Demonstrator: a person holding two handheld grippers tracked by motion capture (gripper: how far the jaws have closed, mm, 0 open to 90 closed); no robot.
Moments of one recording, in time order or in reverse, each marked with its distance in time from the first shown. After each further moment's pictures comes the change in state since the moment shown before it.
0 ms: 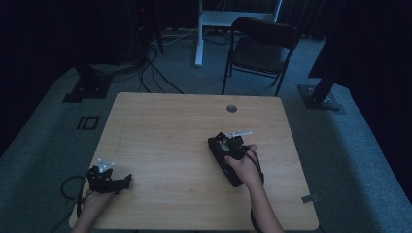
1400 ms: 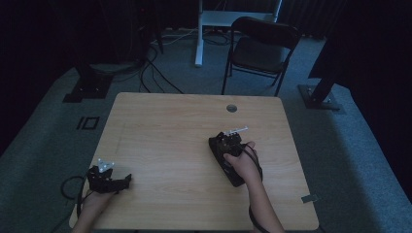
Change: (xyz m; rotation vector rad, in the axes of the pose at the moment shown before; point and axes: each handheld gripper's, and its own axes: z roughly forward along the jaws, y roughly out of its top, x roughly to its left) left arm 0.000 0.000 0.000 0.000 0.000 0.000; right arm -0.003 0.009 0.012 0.110 -0.030 0.003
